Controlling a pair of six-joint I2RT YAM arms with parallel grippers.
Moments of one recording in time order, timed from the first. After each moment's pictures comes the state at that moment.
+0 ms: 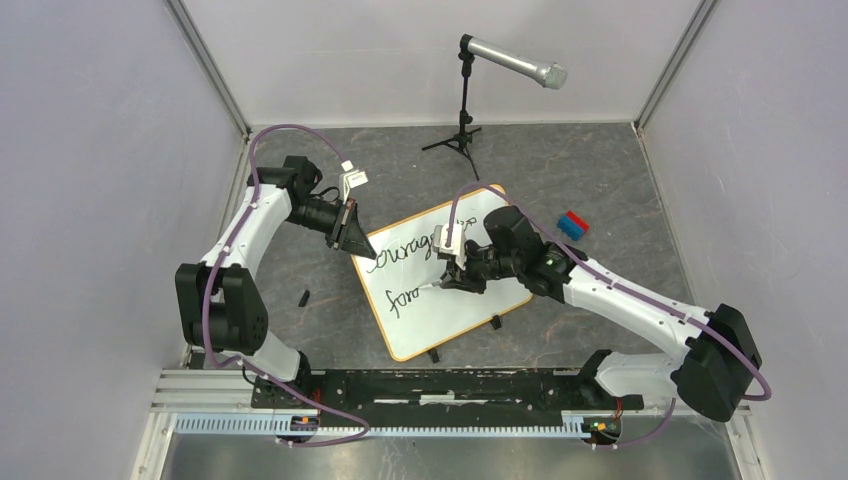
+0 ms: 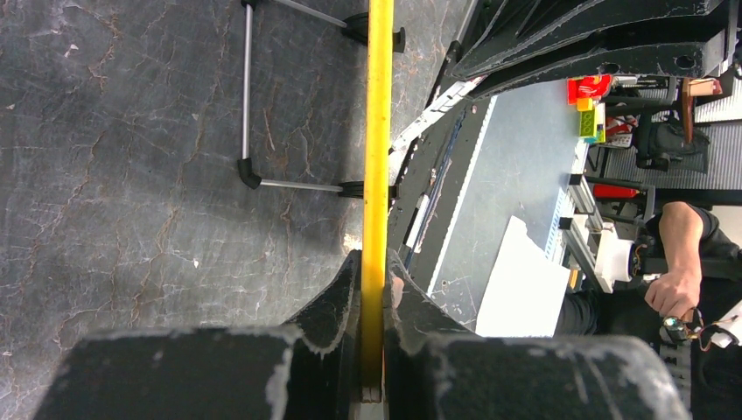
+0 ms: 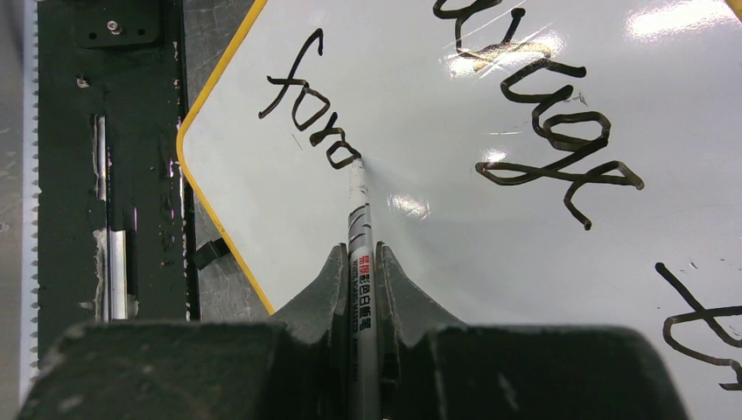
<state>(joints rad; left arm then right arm) -0.09 1.56 1.30 -1.25 1.05 0.57 0.81 1.24 0.89 -0.27 -0.51 -0.39</state>
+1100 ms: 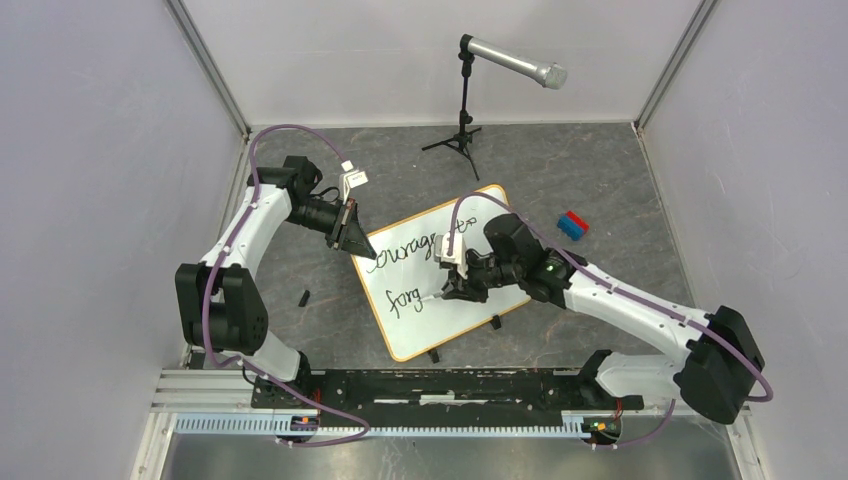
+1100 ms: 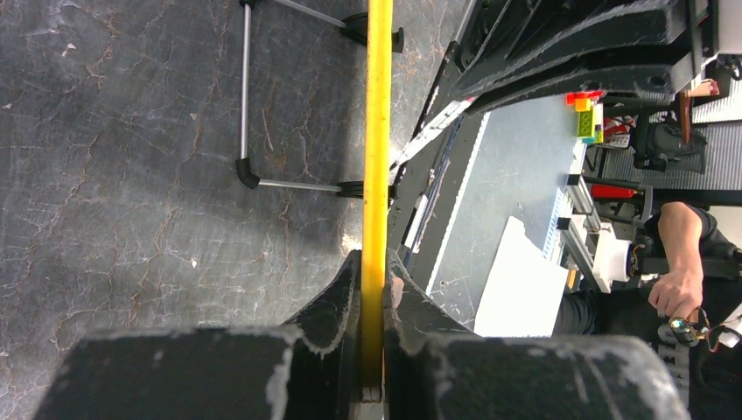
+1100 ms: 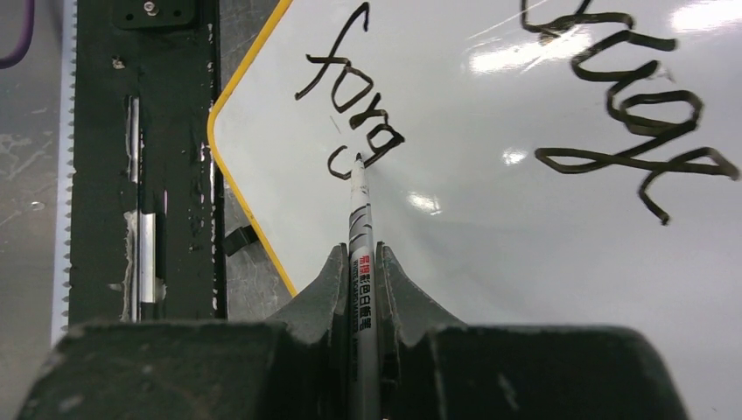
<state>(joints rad) -0.09 1.56 1.30 -1.25 1.05 0.57 0.83 1.23 0.84 -0.26 -0.56 -0.38</state>
